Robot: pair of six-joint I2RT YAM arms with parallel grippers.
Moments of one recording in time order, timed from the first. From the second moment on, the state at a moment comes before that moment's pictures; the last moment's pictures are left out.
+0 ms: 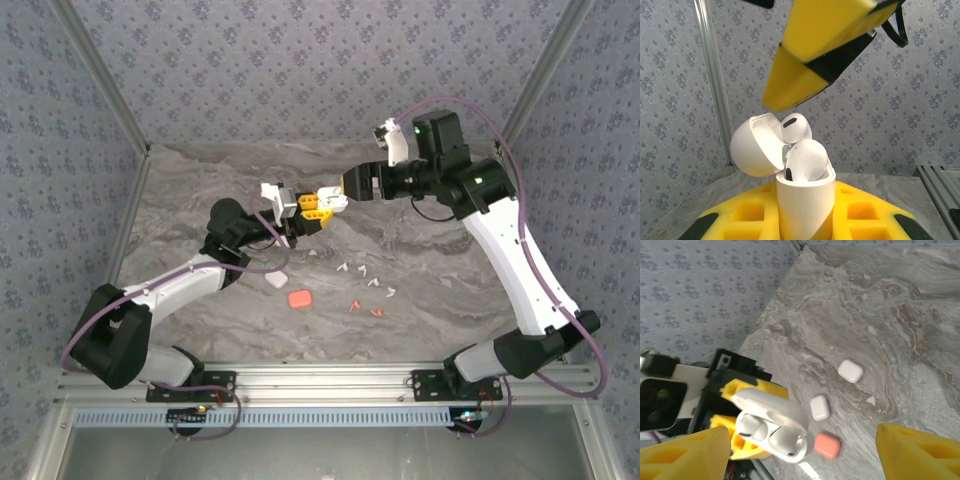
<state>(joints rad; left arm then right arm) -0.60 1.38 0.78 0.88 0.76 -0.11 0.47 1.44 1.80 -1.00 -0.47 0.28</state>
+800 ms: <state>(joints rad) -0.60 1.38 0.78 0.87 0.74 -0.11 0.51 1.49 1.82 -1.06 -0.39 0.32</state>
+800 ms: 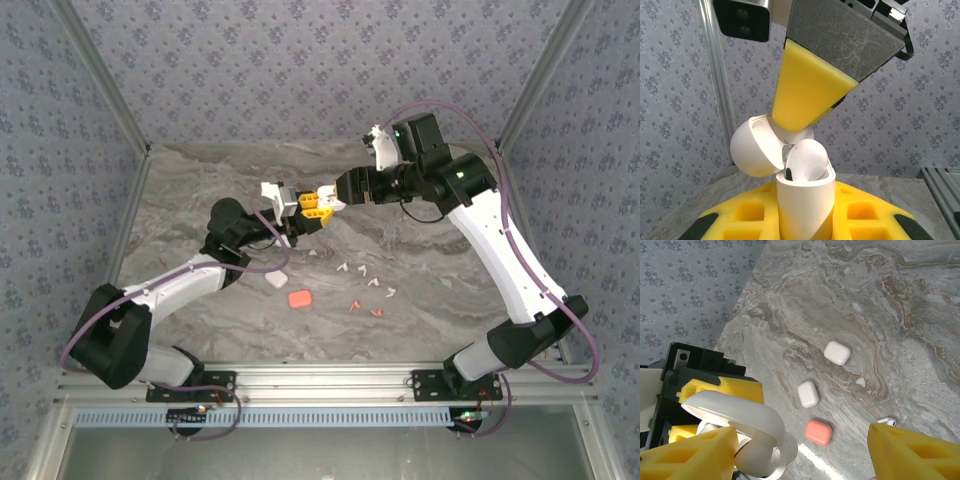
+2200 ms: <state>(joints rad) -0.59 1.38 0.78 0.85 0.69 -0.10 0.50 1.49 1.82 -1.11 -0.39 0.31</state>
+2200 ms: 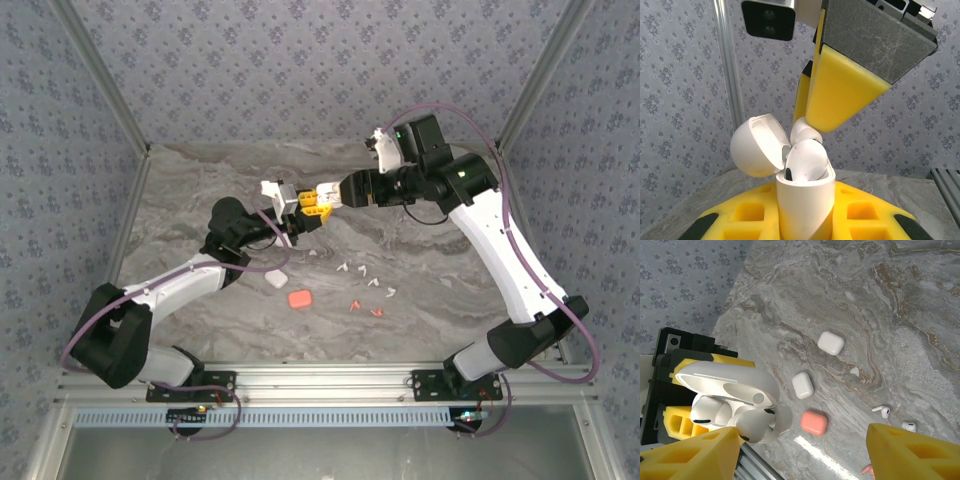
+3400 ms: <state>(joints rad) -0.62 1.38 0.78 0.83 0.71 -0.20 0.43 1.39 1.50 -0.57 -0.91 0.38</state>
